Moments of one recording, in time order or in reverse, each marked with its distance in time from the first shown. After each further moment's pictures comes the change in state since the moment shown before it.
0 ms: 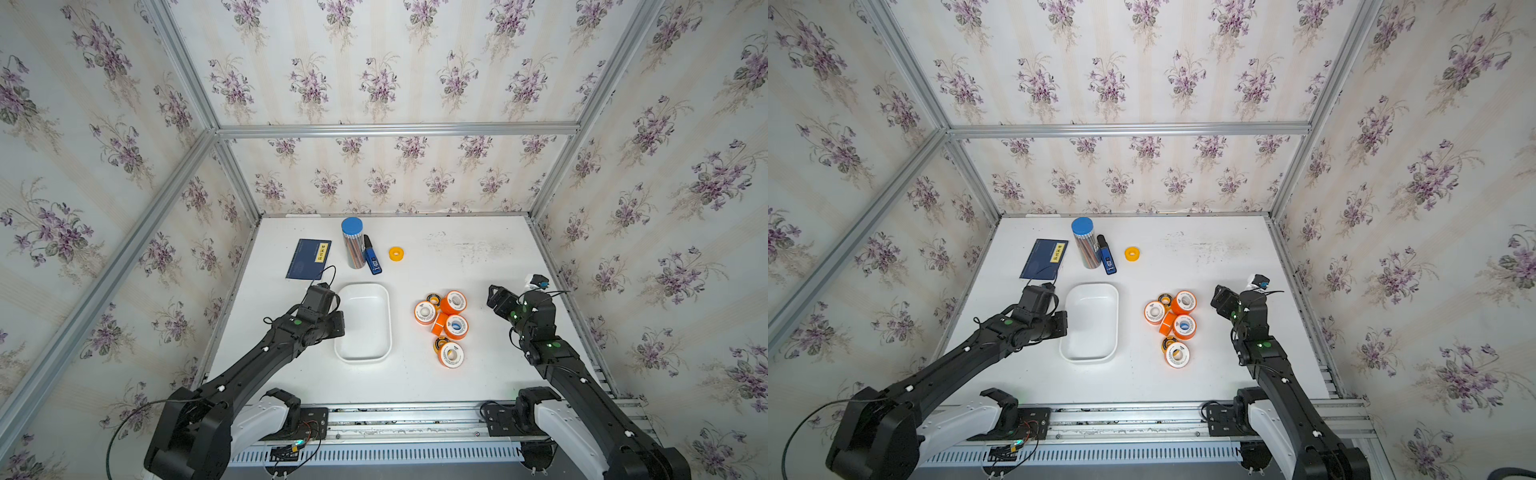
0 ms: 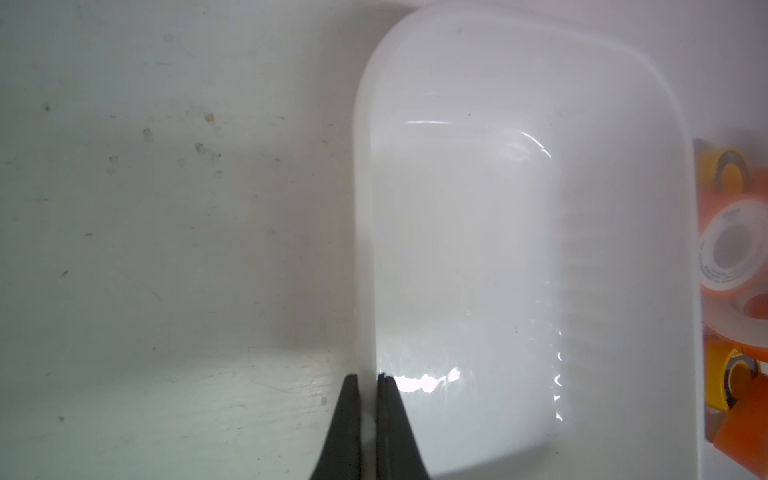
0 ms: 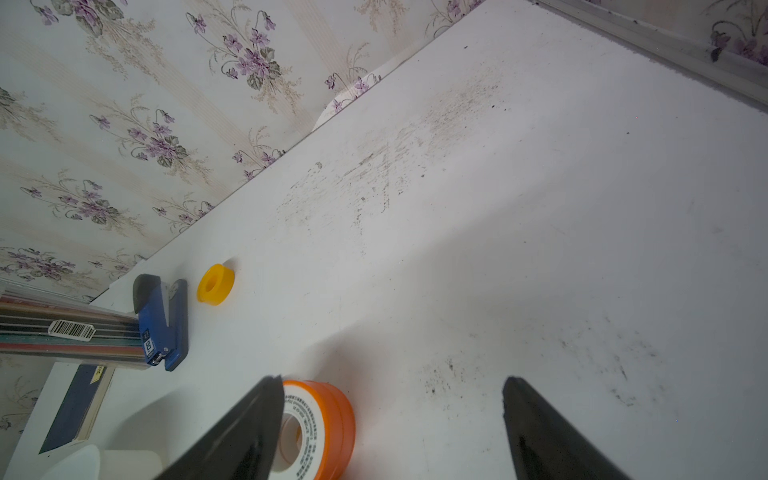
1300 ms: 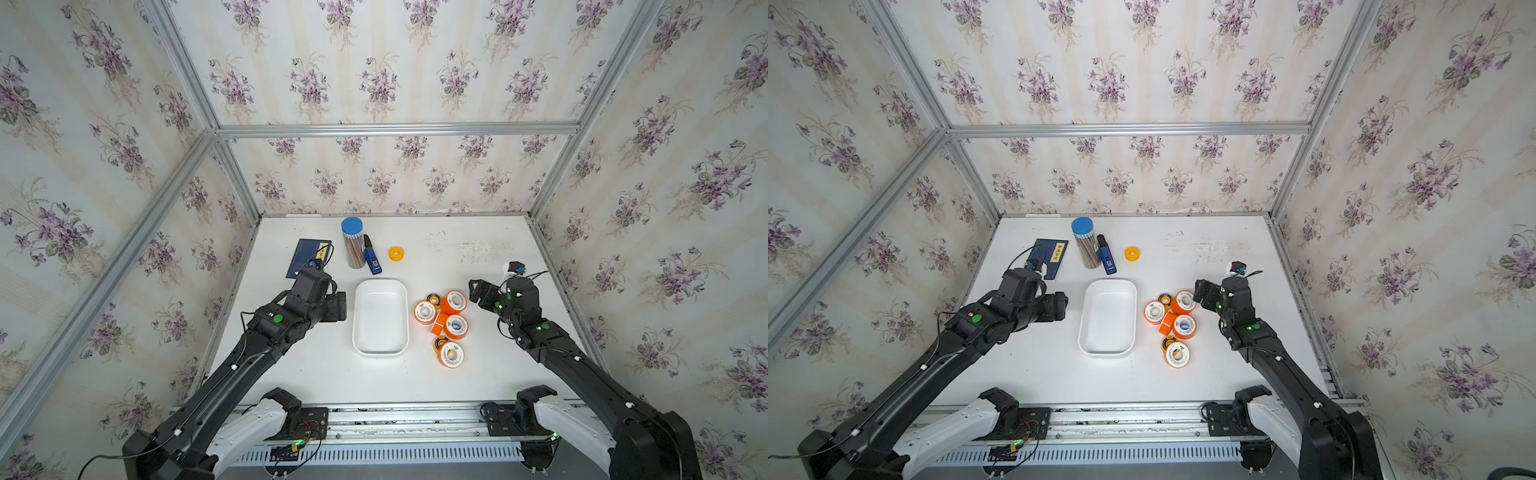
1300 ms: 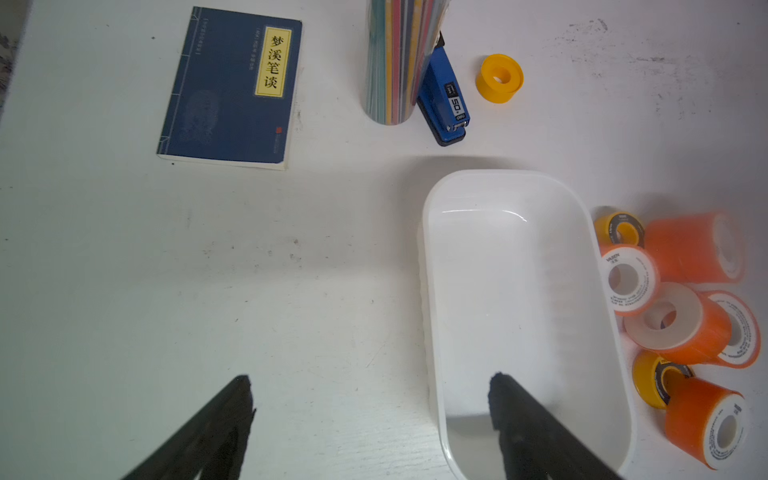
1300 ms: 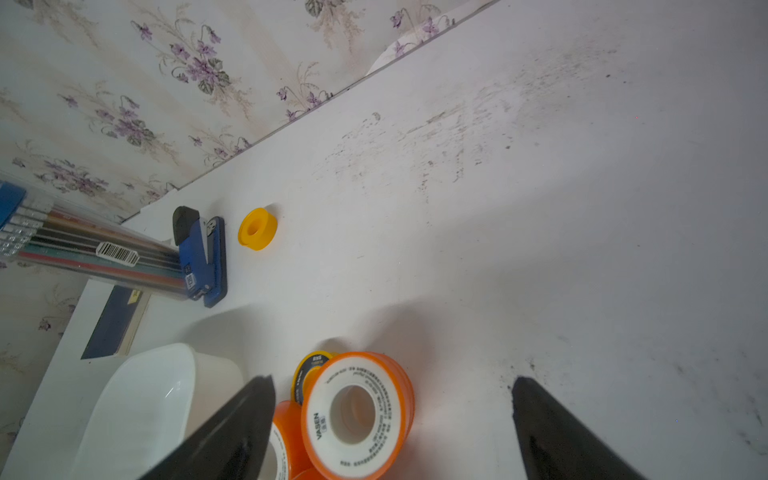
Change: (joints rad) left arm -0.060 -0.180 0.334 -0.360 -0.232 0.093; right arm 0.182 0.183 0.175 -0.068 -0.010 -0.050
